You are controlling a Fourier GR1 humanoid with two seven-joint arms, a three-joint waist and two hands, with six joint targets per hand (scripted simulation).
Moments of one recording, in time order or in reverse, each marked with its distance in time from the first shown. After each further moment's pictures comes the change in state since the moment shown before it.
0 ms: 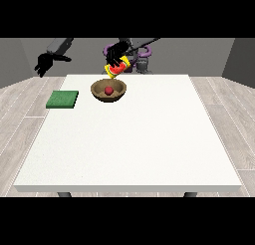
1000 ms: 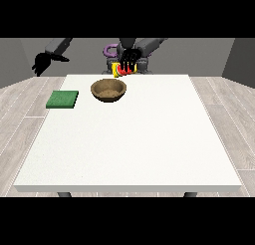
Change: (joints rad) left arm 0.184 -0.017 0.195 -0.007 0.277 0.394 0.016; right arm 0.055 -0.040 -0.031 -0.029 0.001 -0.008 -0.012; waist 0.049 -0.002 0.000
